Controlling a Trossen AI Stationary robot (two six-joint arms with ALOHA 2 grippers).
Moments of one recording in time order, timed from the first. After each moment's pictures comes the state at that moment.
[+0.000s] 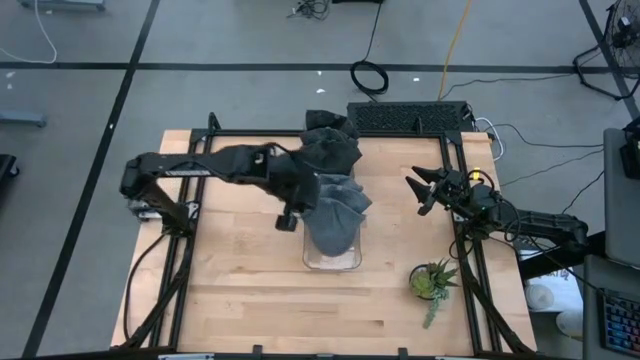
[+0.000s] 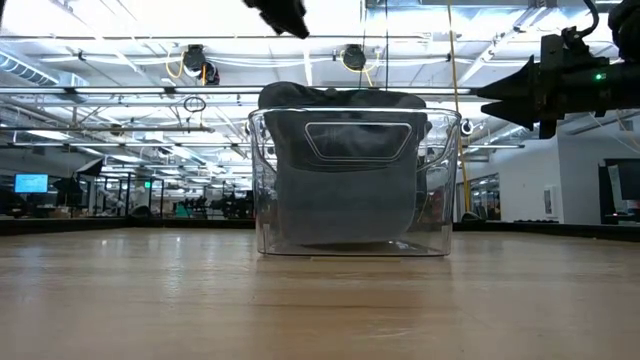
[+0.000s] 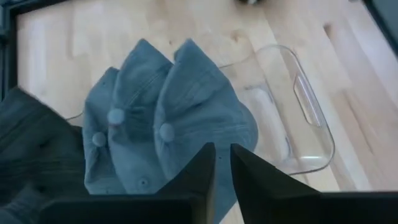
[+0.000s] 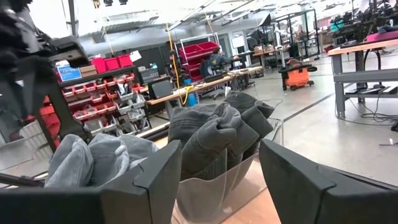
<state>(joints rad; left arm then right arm) 0.04 1.66 1.70 -0.96 0.11 0.29 -0.18 0.09 0.02 0.19 0.39 0.22</state>
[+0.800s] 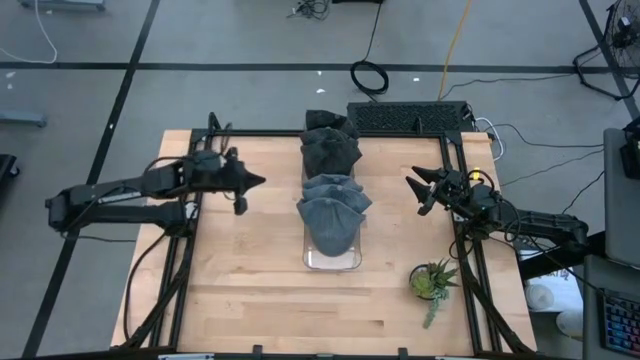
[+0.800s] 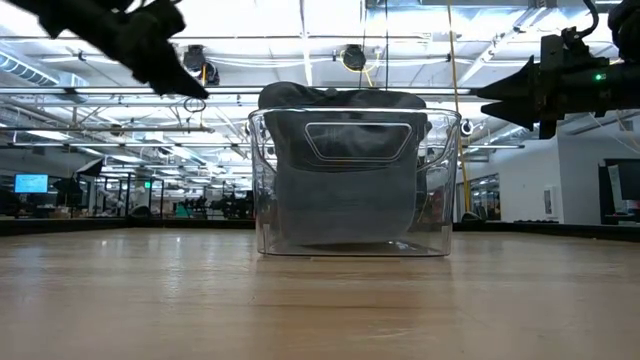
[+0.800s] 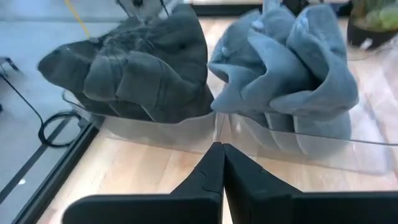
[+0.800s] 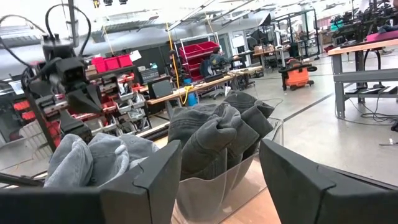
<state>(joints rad) 0.31 0.80 0.63 -0.31 0.02 0.13 -0.18 0.09 0.02 0.19 0.39 0.22</state>
